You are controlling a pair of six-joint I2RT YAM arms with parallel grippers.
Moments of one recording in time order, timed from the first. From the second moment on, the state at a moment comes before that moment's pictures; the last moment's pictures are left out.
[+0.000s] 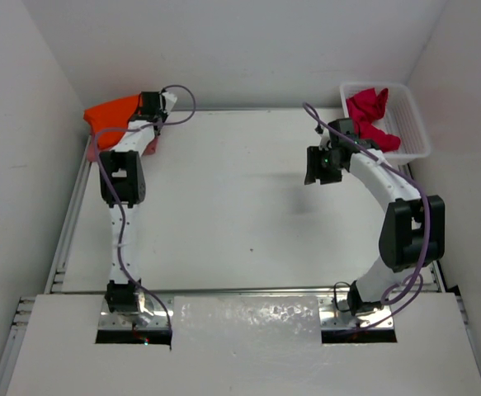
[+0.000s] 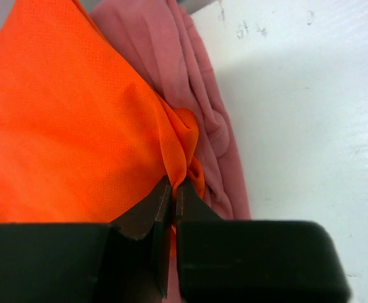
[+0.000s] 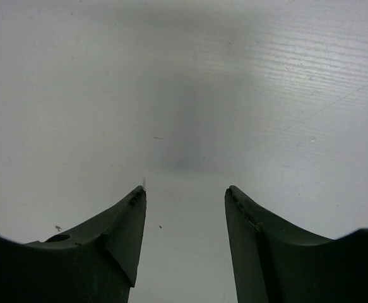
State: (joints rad) left arm 0.01 2.56 2.20 -0.34 -0.24 0.55; right arm 0.14 1.66 1.25 -0.66 -0.16 0.12
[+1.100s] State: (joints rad) left arm 0.03 2.24 1.87 -0.58 -0.04 0.68; right arm 0.14 1.64 1.26 -0.68 -0.16 0.11
